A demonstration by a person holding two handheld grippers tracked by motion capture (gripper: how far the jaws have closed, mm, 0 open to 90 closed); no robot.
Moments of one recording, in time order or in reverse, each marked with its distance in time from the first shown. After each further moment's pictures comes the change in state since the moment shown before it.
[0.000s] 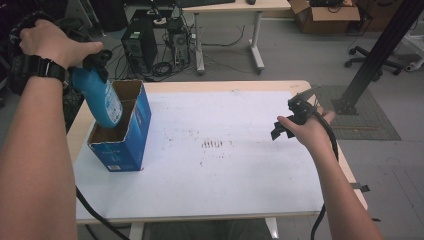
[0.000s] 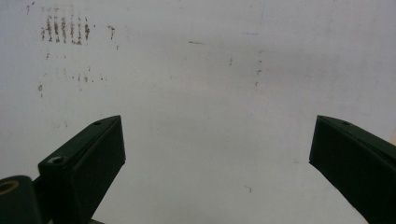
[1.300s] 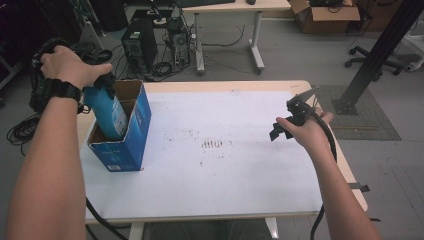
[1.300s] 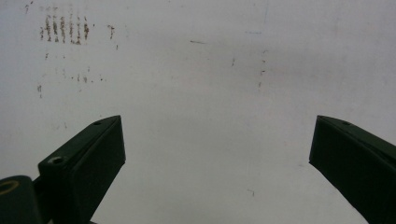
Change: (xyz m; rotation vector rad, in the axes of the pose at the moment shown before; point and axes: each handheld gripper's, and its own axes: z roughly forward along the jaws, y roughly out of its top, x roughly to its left) left arm 0.001 -0.006 0.059 0.047 -0.009 0.006; right arm -0.001 0.000 0.006 0.001 0.008 0.009
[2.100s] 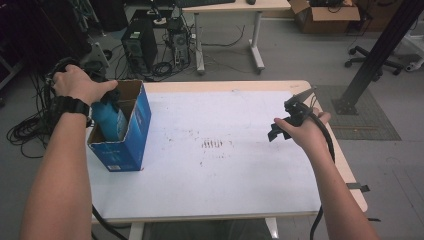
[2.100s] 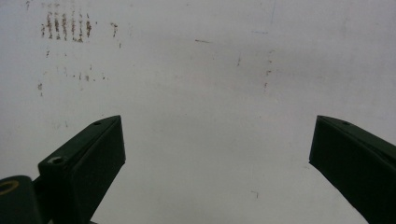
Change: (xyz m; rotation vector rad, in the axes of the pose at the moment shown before) left arm 0.002 -0.006 0.047 0.044 -0.009 0.012; right arm 0.005 0.000 0.003 0.004 -0.001 -0.014
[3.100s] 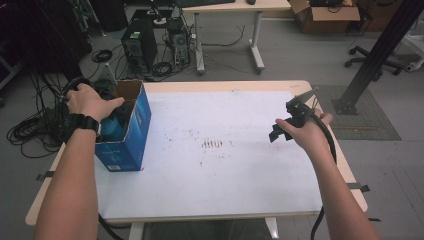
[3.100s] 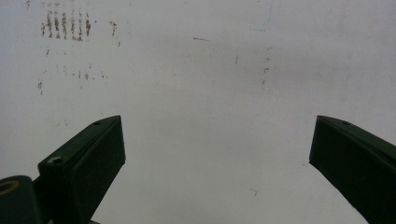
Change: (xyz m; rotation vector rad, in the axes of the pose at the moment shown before) left arm 0.000 -0.008 0.049 0.032 0.001 0.016; right arm -0.003 -0.004 -0.001 -0.006 0.005 0.001
